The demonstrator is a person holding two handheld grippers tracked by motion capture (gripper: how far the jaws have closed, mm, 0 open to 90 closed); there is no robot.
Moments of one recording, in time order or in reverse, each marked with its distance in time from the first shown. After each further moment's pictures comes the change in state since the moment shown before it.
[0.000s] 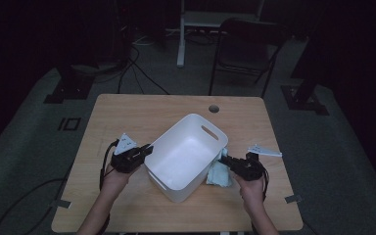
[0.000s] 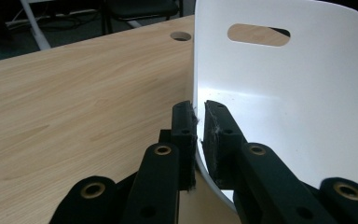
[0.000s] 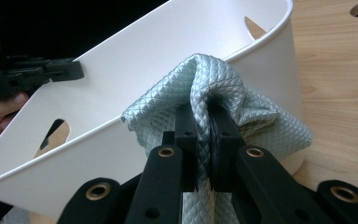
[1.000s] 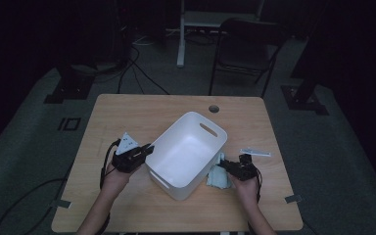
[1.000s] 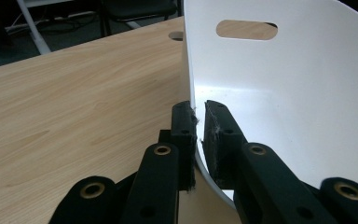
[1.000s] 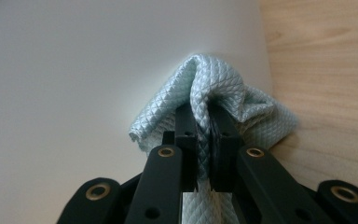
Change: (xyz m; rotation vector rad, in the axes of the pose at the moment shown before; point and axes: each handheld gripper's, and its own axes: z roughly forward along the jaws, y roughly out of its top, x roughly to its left) left arm -0.002 0.002 0.002 0.000 0.003 0.024; right arm -0.035 -0.026 0.034 0.111 -0.105 0.065
